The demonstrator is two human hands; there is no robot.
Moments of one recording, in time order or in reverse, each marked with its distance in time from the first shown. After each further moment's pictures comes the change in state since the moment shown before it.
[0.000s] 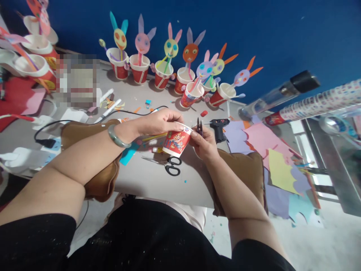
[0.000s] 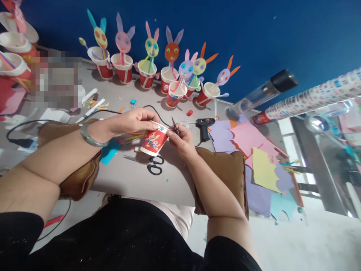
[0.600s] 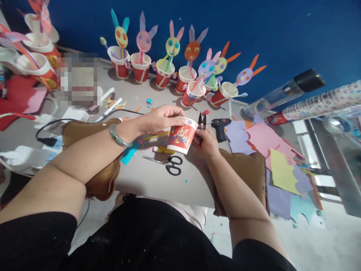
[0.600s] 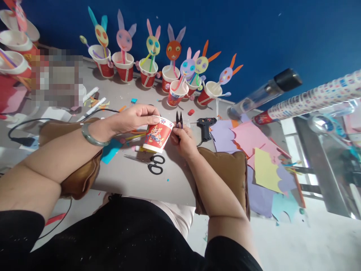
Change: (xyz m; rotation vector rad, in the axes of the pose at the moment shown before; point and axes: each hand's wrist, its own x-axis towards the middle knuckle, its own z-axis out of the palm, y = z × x) left_hand 0.000 0.006 0.005 -0.160 0.089 -0.043; right_hand 0.006 -0.003 0.003 0.120 0.026 0.123
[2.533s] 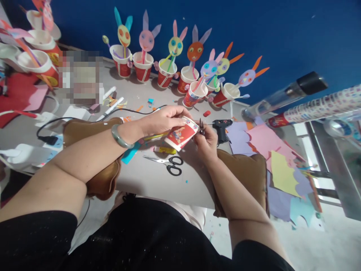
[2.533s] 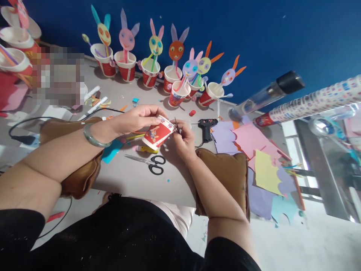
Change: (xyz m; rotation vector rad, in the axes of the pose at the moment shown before) left_hand 0.003 -0.011 0.001 -0.026 0.032 0.035; right_hand -0.004 0.014 -0.008 -0.506 0.137 -0.396
